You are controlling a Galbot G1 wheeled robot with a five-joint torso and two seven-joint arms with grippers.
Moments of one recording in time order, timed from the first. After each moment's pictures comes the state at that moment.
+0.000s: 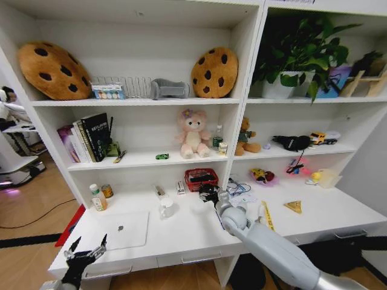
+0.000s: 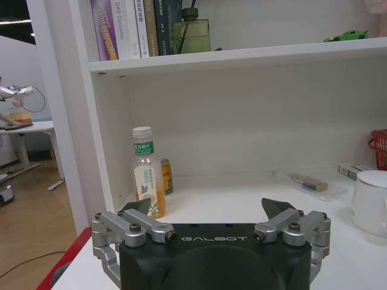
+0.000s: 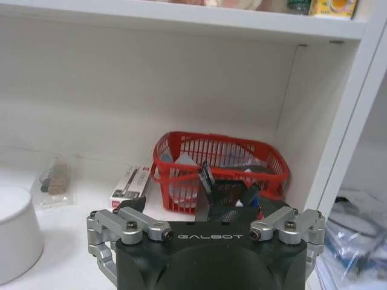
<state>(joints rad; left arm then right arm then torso) 1.93 -1.22 -0.87 -2.07 -0.43 -0.05 -0.04 -0.81 0.90 -0.23 1.76 0.76 -0.29 0.49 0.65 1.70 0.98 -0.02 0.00</state>
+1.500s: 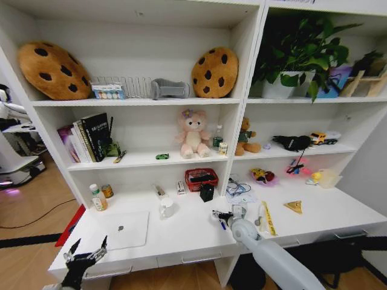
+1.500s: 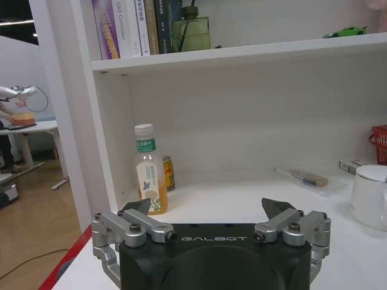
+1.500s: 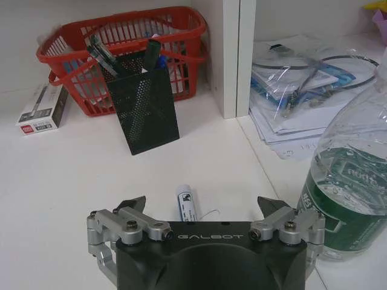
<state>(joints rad) 1.96 -1.24 -0.88 -2.09 -0.40 -0.06 -0.04 -0.90 0.94 -0.08 1.63 1.09 -0.42 0.60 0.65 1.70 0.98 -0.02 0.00</state>
